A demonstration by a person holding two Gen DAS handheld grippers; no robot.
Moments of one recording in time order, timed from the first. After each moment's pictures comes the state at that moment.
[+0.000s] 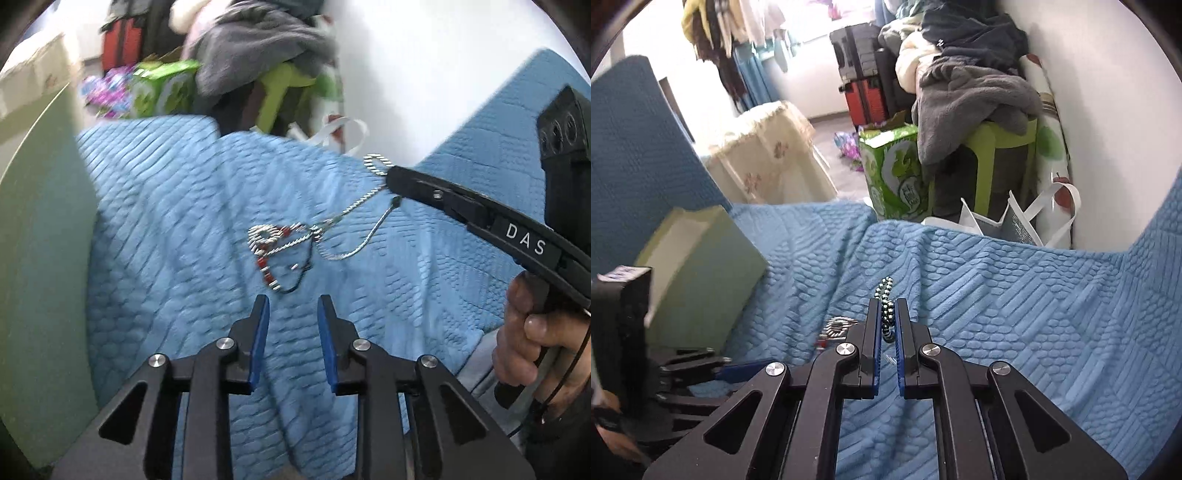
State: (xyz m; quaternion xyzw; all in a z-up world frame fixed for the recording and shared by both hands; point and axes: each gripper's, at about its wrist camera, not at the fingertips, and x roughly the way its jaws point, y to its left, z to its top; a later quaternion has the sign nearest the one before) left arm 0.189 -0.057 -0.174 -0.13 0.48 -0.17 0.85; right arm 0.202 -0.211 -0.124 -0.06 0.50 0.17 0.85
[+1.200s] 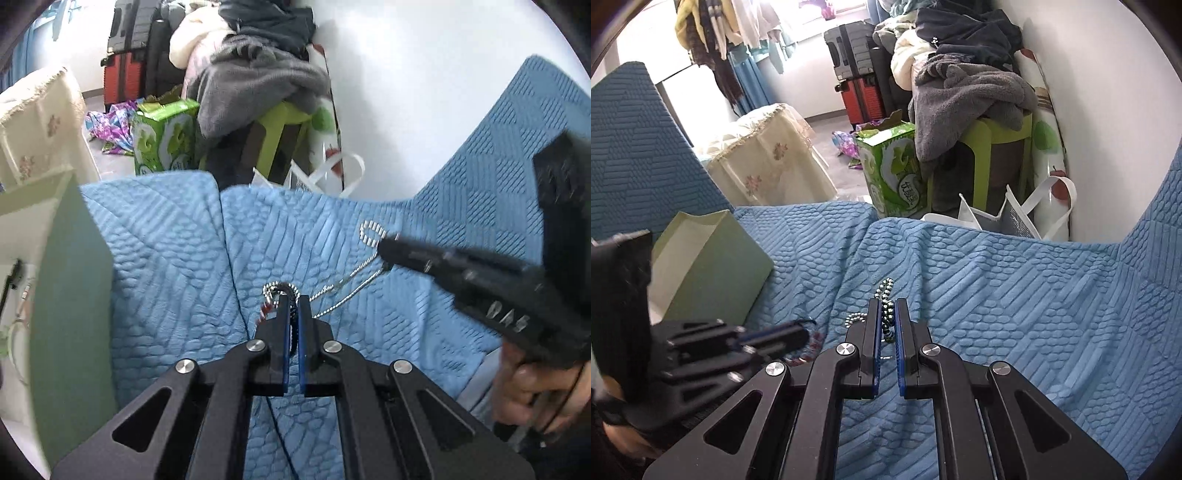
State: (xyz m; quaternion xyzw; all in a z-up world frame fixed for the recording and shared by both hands) left arm 0.200 -0.047 -0.139 -0.12 0.44 -0.15 0.88; right arm 0.196 -0.206 -0.119 -0.06 0.51 0.16 0.84
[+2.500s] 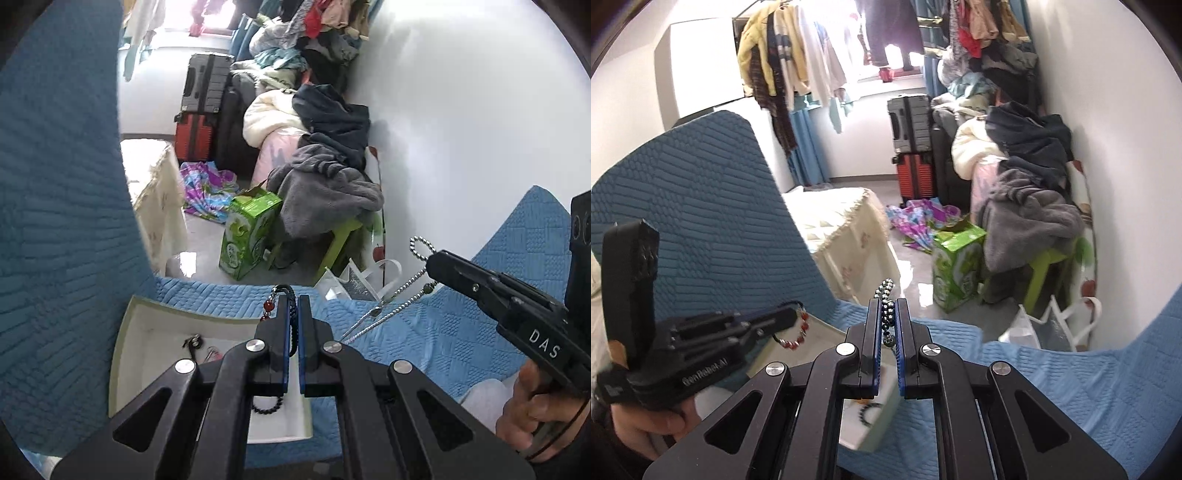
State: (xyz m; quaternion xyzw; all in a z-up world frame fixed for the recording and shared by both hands) left arm 0.146 0.138 0.024 -0.15 0.36 -0.05 0.92; right arm 0.179 -0.005 0.050 -0.07 0.41 0.23 0.88
